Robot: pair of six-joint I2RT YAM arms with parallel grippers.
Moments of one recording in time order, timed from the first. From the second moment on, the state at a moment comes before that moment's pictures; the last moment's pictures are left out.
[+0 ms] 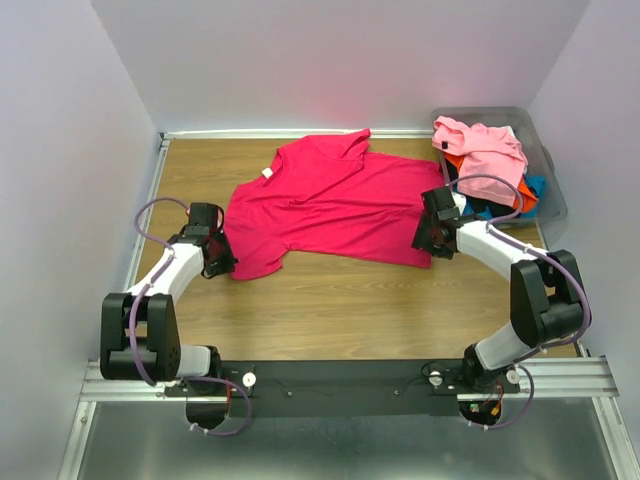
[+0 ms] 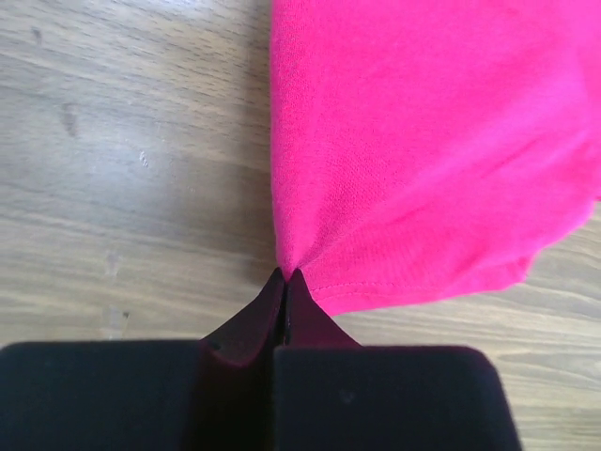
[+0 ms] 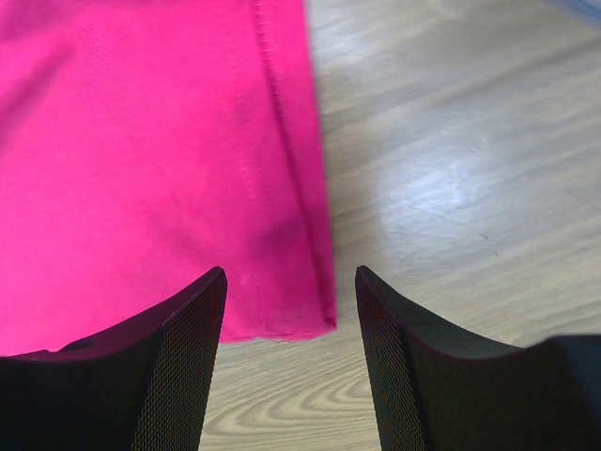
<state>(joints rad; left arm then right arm) -0.03 1.37 0.73 -0.47 0.04 -0.43 0.29 1.56 0.90 -0.42 0.27 0.56</state>
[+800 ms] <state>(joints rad) -0.03 1.30 0.76 -0.51 0.04 -0.43 0.27 1.58 0.85 -0.45 0.26 0.67</state>
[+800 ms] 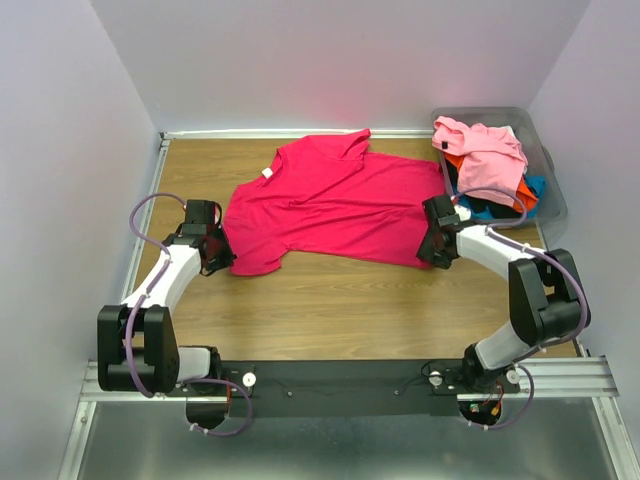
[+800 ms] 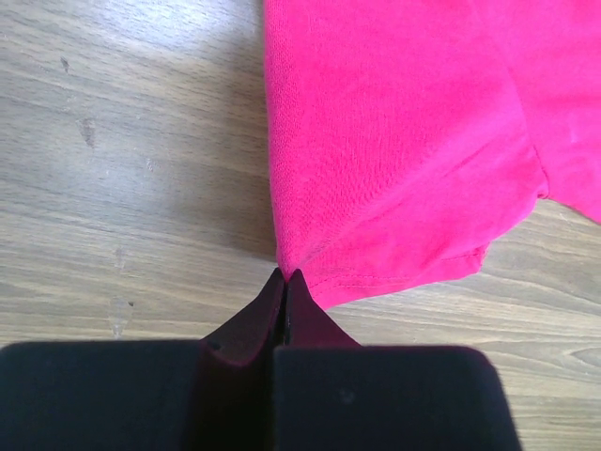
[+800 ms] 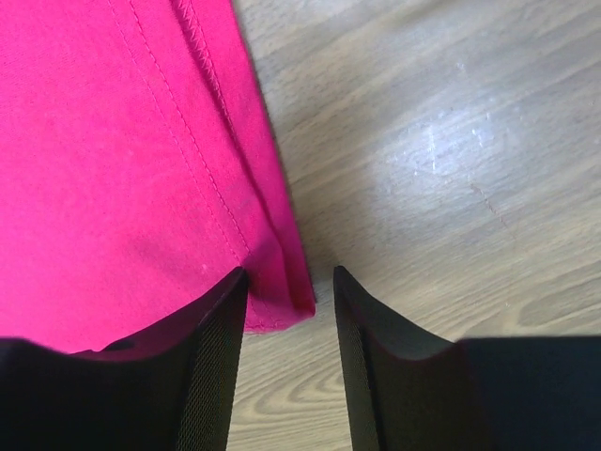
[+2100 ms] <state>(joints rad) 0.04 1.22 0.76 -0.51 0.05 -0.42 0.27 1.44 0.77 -0.55 0.19 0.82</state>
